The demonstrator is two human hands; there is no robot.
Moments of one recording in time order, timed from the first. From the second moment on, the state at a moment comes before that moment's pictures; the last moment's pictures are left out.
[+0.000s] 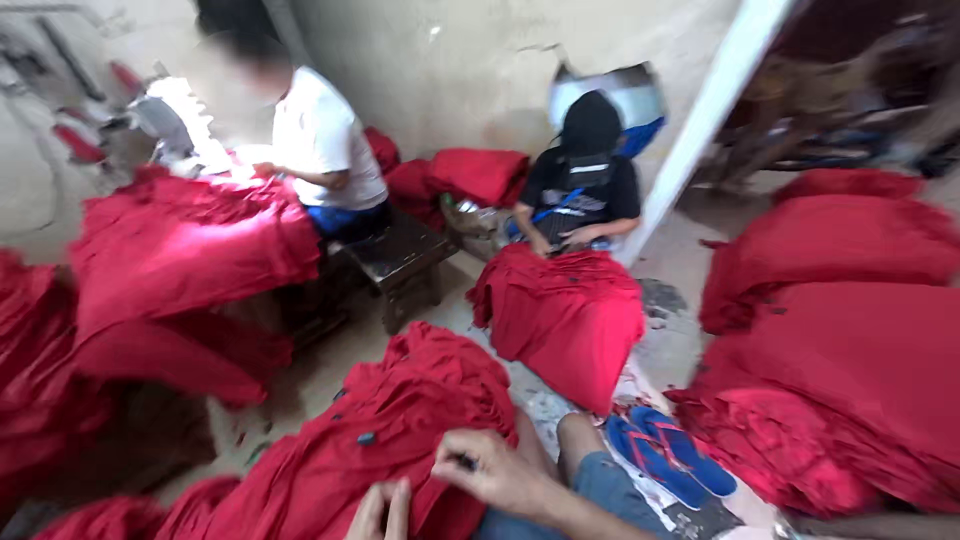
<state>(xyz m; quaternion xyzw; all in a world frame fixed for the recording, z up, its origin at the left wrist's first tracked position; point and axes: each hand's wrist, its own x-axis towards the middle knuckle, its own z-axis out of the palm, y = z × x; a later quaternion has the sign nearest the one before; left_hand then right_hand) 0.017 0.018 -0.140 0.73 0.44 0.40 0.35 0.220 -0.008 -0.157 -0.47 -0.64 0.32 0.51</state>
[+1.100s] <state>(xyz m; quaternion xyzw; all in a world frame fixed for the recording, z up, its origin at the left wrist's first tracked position) -0.070 0.019 -0.152 0.65 0.48 0.40 0.43 0.220 0.010 -0.173 -0.56 -0.62 0.31 0.46</state>
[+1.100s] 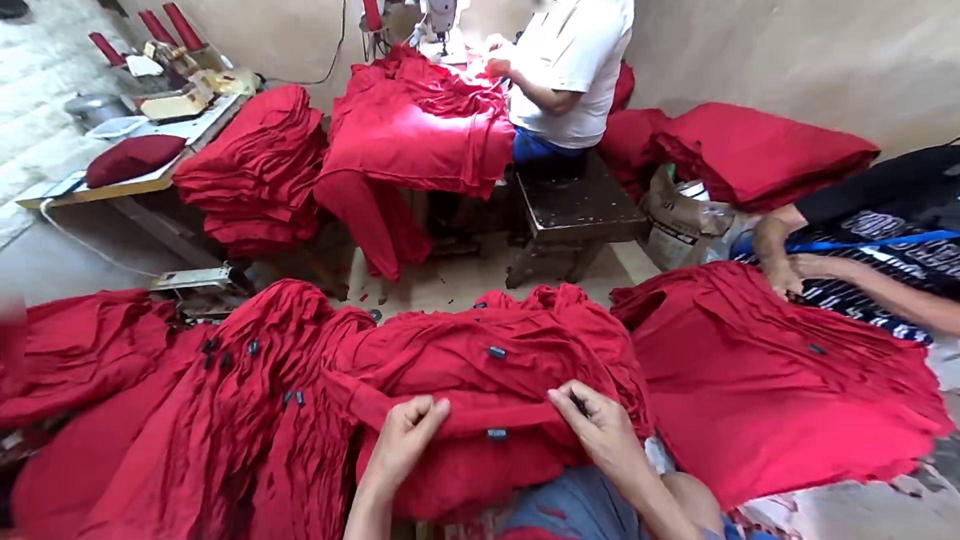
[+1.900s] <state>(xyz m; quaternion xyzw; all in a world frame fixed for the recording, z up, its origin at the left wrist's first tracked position) -0.069 0.019 -0.162 0.56 0.49 0.42 0.51 0.156 0.029 -0.165 -0.47 -0.75 0.31 0.35</state>
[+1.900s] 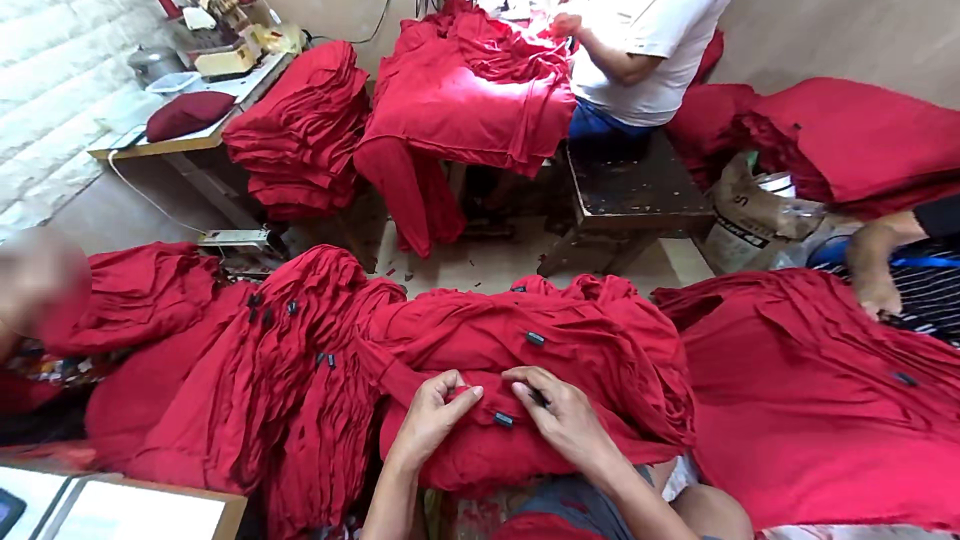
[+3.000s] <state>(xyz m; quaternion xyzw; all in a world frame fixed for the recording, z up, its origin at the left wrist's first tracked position) -0.040 -0.035 -0.169 0.45 0.48 0.52 0.55 0.148 0.019 -0.172 -0.48 -0.64 0.48 0.36</state>
